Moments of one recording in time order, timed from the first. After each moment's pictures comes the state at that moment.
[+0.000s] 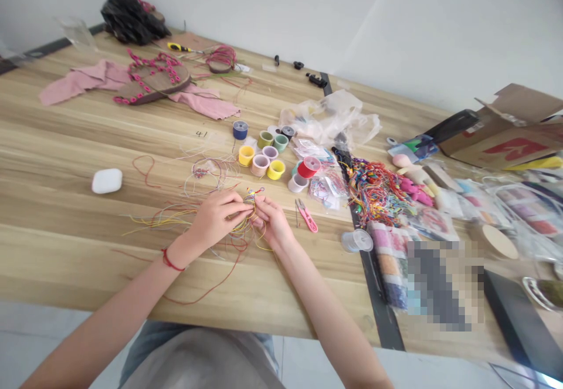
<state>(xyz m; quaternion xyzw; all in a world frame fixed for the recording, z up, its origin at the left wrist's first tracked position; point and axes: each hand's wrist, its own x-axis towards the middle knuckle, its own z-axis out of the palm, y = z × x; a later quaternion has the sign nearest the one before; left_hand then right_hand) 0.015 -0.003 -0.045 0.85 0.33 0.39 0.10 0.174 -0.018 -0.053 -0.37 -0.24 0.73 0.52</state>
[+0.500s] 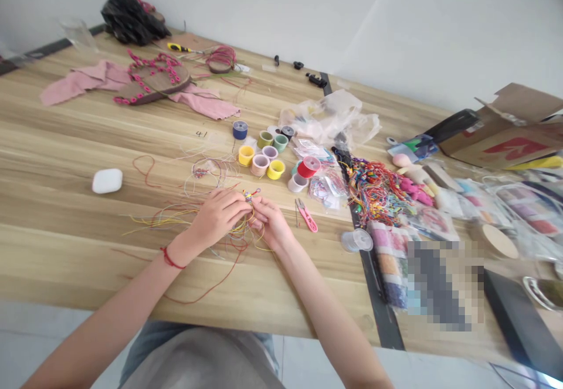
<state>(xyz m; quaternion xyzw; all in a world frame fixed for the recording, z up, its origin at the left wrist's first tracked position) 0.012 -0.001 -0.044 0.88 0.30 0.36 0.03 0.174 -0.020 -0.050 -0.36 -0.25 0.75 0.50</state>
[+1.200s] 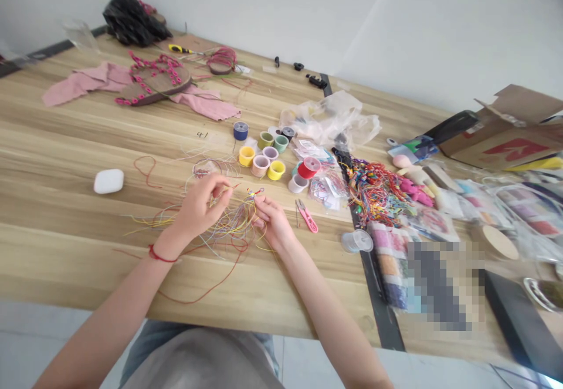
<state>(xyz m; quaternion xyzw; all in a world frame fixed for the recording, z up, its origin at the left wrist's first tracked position) -0.007 0.008 -0.027 0.75 0.42 0.44 0.26 0.176 -0.018 -0.055 -0.36 -0.25 0.74 0.51</state>
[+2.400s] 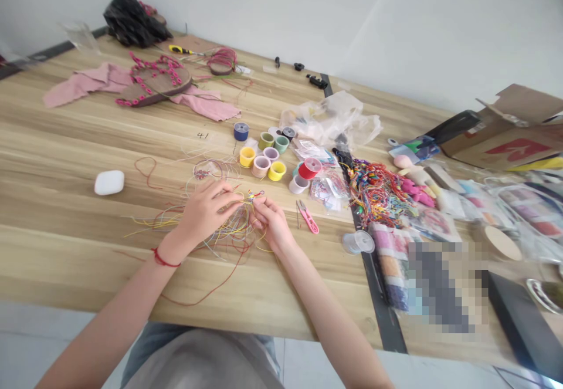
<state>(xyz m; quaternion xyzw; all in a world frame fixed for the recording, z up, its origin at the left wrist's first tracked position) -0.005 0.008 -0.035 0.86 0.35 0.36 -0.04 0.169 -0.020 -0.052 -0.39 -0.26 0.70 0.54</state>
